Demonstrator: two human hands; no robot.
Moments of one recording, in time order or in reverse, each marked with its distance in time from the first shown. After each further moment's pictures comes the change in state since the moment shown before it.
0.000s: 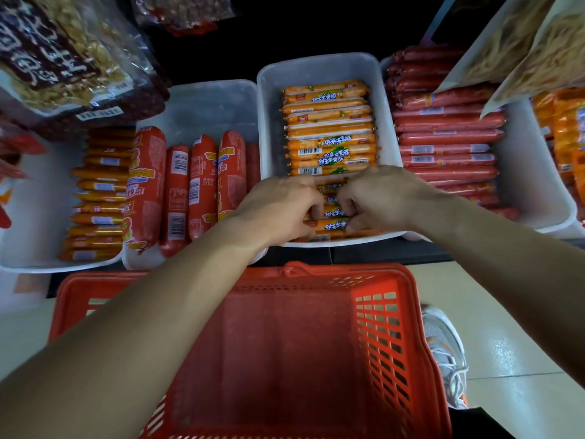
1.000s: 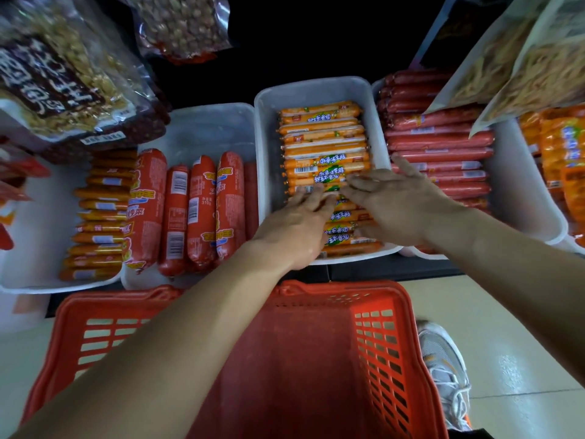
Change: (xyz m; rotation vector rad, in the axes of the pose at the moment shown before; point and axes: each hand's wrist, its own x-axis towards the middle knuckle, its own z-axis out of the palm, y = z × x) left_hand 0.014 0.022 0.013 -0.082 -0.206 -0.134; right_hand -0.014 0.020 -0.002 -0.229 0.013 0.063
